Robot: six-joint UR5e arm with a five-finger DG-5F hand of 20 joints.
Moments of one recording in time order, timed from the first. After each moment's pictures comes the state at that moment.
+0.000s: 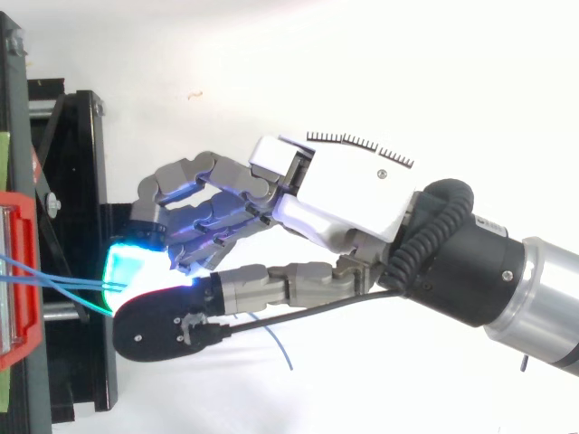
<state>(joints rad) 0.27 -2.35 -1.05 -3.03 -0.89 0.15</state>
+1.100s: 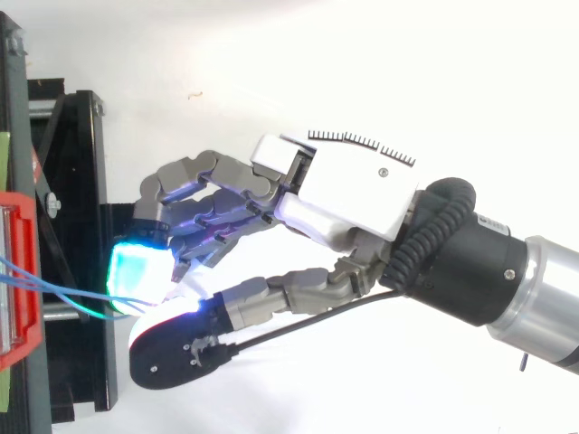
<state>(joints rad) 0.27 -2.35 -1.04 -3.05 -0.89 0.16</state>
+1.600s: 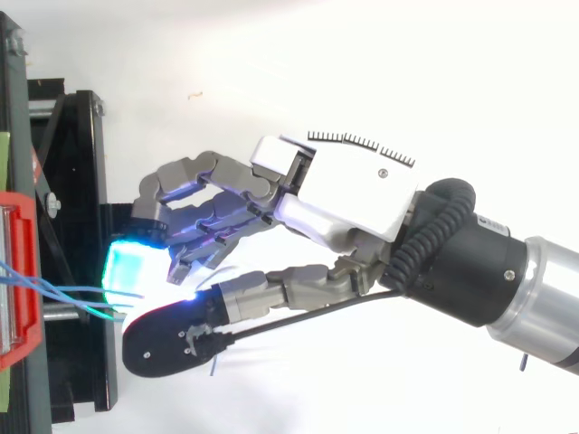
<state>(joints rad) 0.27 -2.35 -1.04 -3.05 -0.89 0.16</state>
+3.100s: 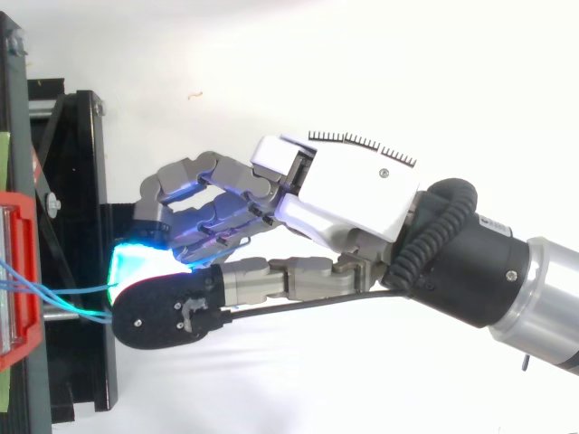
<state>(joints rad) 0.27 -2.35 -1.03 -3.07 -0.89 0.16</state>
